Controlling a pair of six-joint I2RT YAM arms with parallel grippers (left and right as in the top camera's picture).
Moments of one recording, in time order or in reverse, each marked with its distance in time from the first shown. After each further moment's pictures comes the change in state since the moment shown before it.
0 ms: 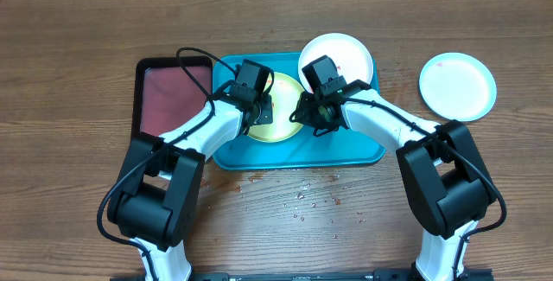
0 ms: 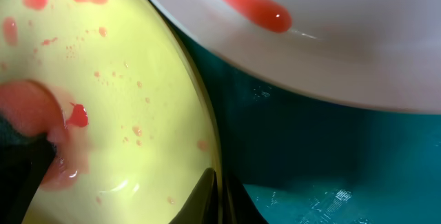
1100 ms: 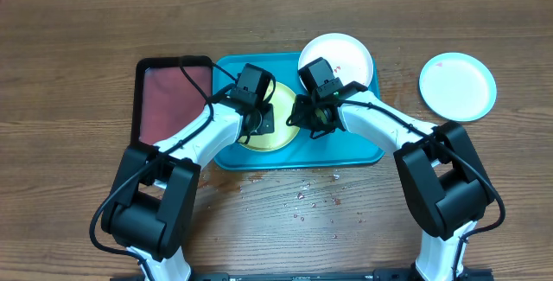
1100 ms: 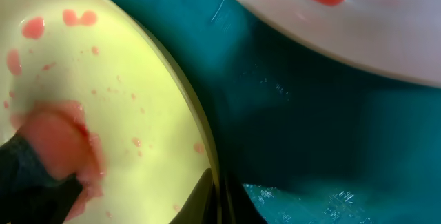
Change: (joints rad) left arm -0.015 -0.062 -0.014 -0.171 -0.005 -0.036; right arm 0.019 -0.001 0.000 0.001 -0.020 -0.019
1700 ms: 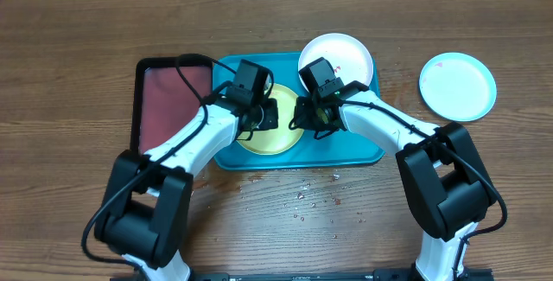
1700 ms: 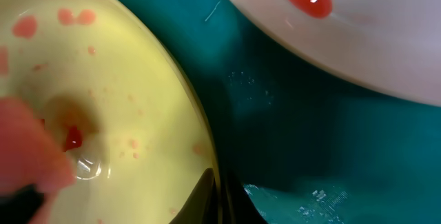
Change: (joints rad) left arm 0.005 -0.044 -0.008 0.075 0.154 0.007; right arm -0.002 -0.008 0.000 -0.024 0.026 -0.100
